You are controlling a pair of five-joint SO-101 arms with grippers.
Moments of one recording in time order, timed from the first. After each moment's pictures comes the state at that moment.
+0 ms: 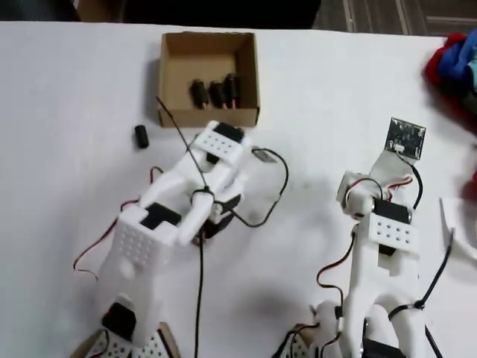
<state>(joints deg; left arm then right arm) 20.9 39.5 -11.7 96.5 -16.9 12.7 -31.7 56.2 38.0 -1.2</state>
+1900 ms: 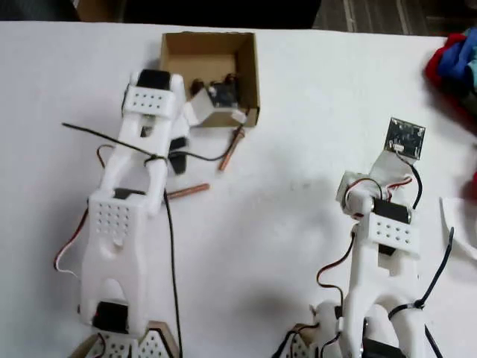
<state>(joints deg) 1.1 48.4 -49.7 100.9 -54.1 12.7 -31.7 56.2 38.0 -1.2</state>
